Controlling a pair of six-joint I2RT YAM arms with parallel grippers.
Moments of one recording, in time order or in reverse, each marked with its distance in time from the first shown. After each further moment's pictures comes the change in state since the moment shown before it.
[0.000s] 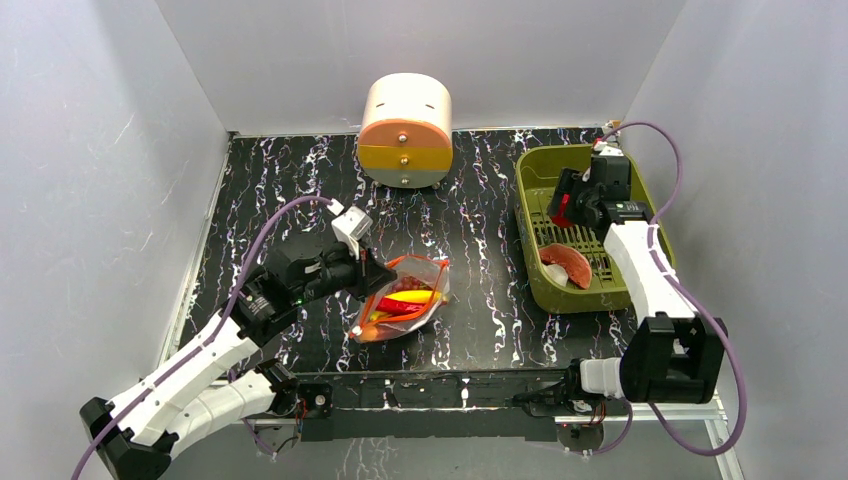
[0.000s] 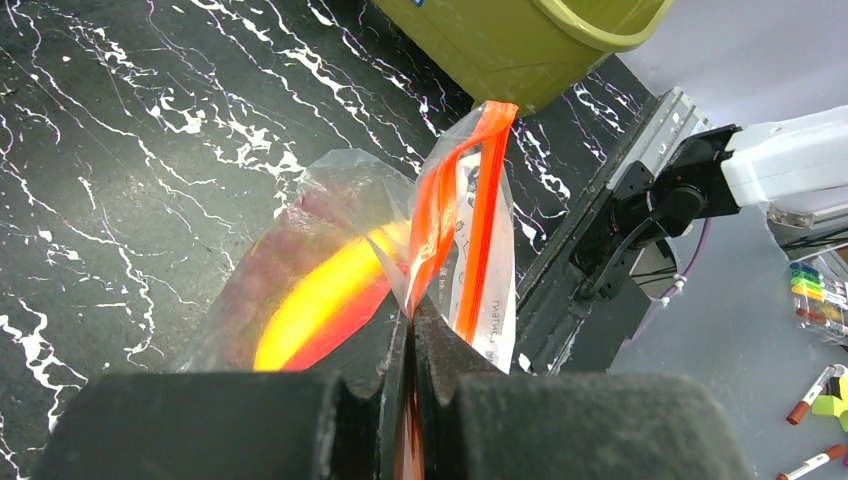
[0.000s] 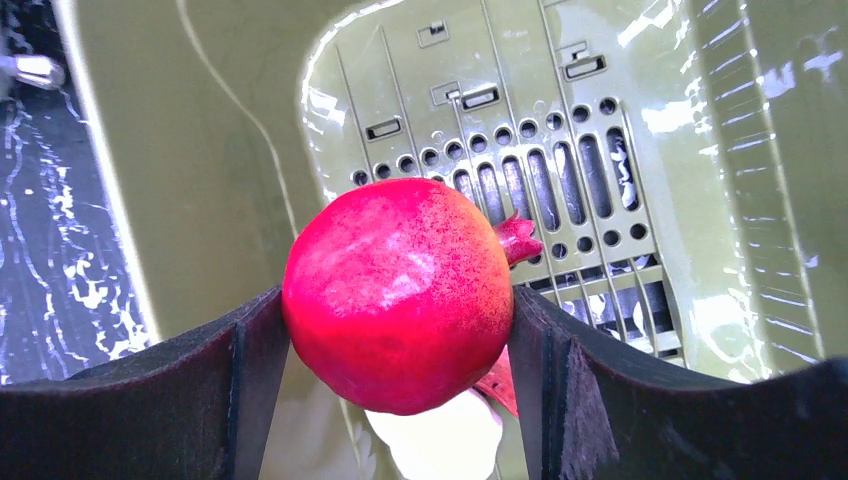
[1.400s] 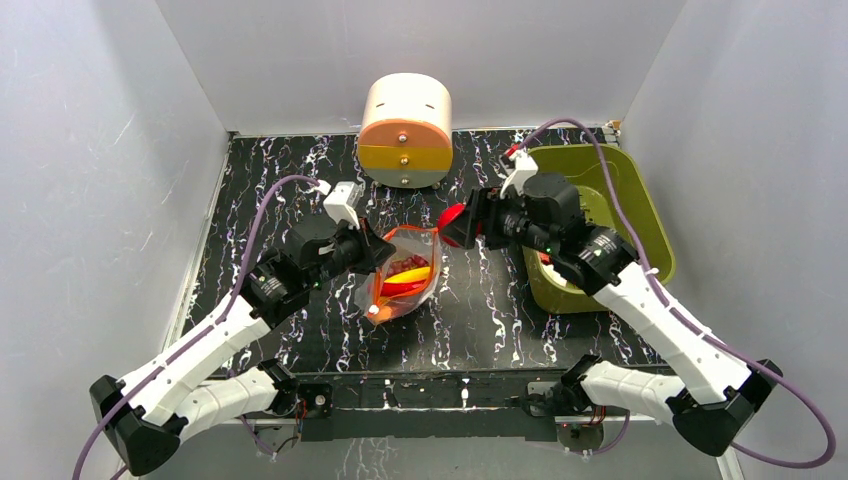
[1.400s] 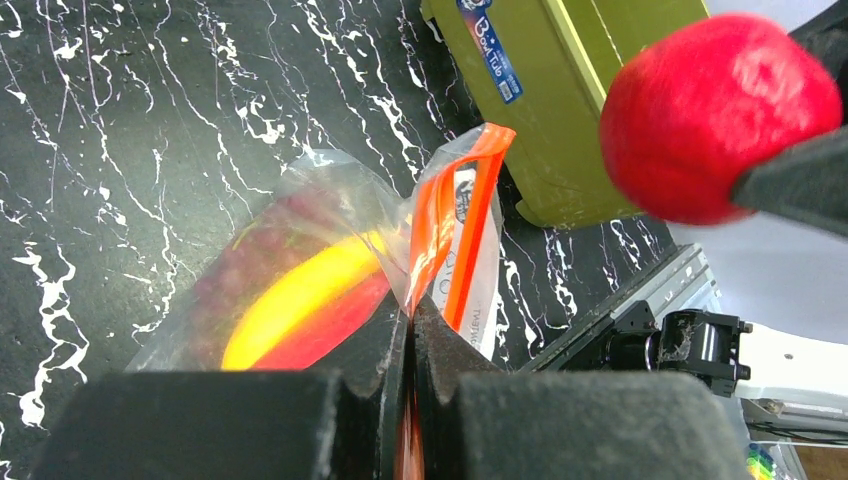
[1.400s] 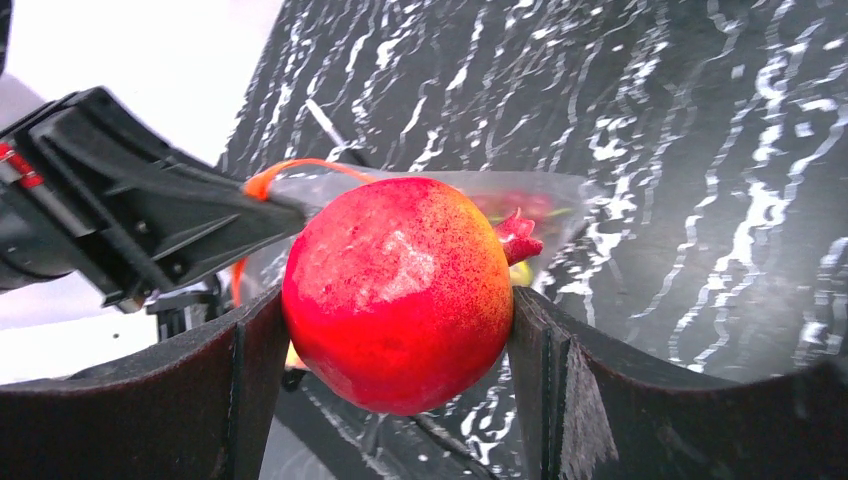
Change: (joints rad) left arm 0.000 0.136 0.114 -0.009 -0.269 -0.245; right arm 0.677 -0.266 0.156 -0.084 -0.141 0.276
